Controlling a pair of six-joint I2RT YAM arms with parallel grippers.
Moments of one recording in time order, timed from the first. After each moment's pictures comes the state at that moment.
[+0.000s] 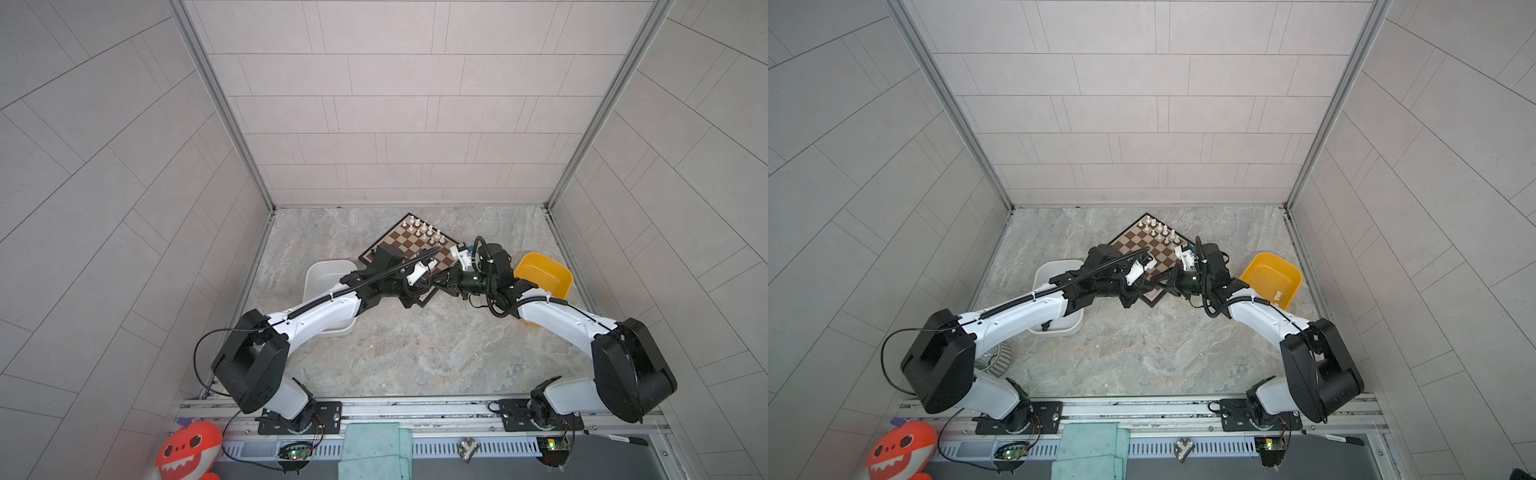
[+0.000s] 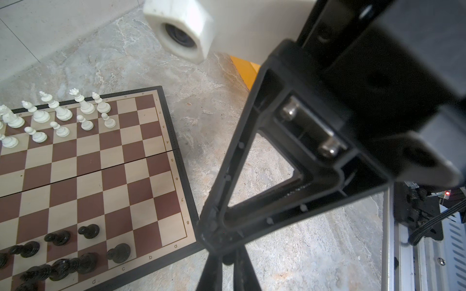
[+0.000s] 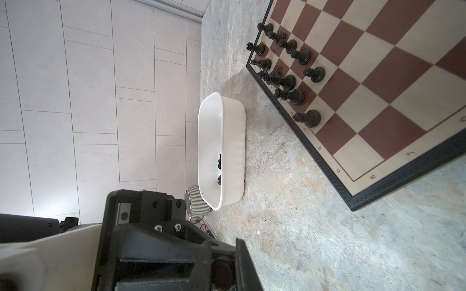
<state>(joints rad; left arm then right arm) -0.69 1.51 1.00 -0.14 0.38 0.14 0.40 1.39 0.79 0.09 -0.71 1.00</state>
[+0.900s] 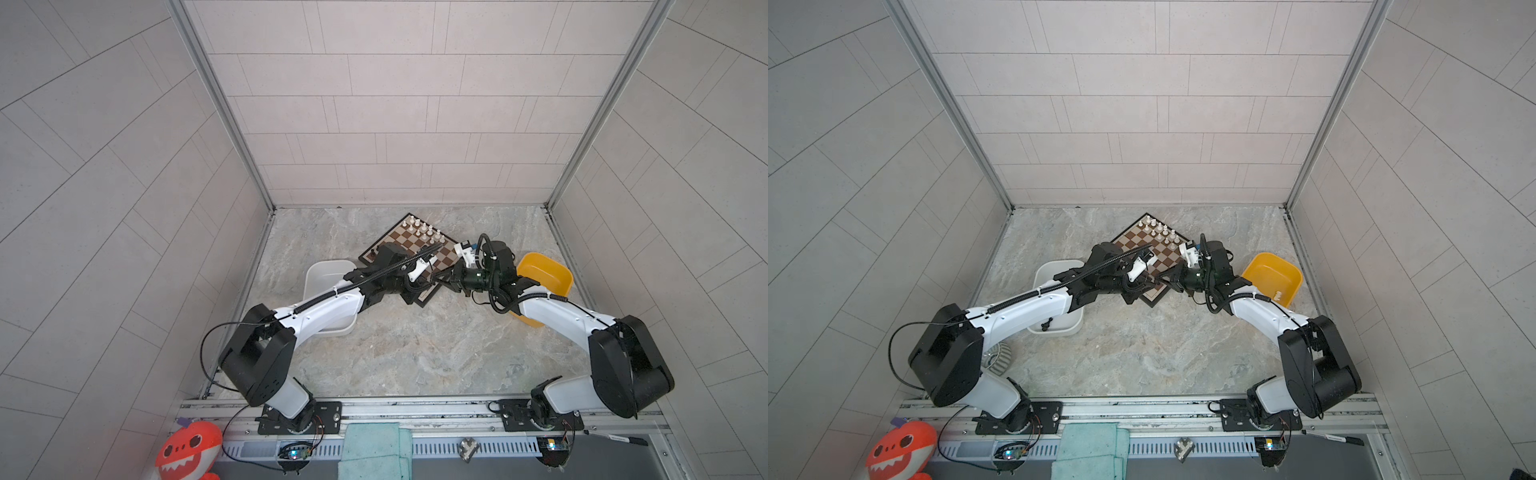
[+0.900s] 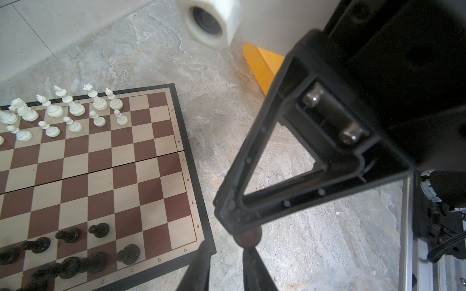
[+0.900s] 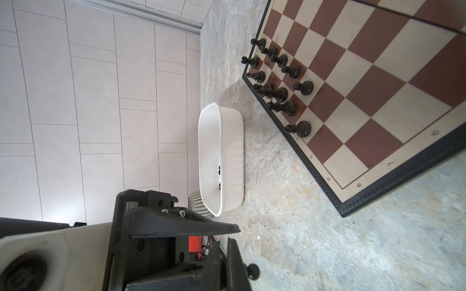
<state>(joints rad) -0.69 1.55 1.03 -0.14 0.34 0.12 0.35 1.42 0.79 0.10 -0.74 1.01</state>
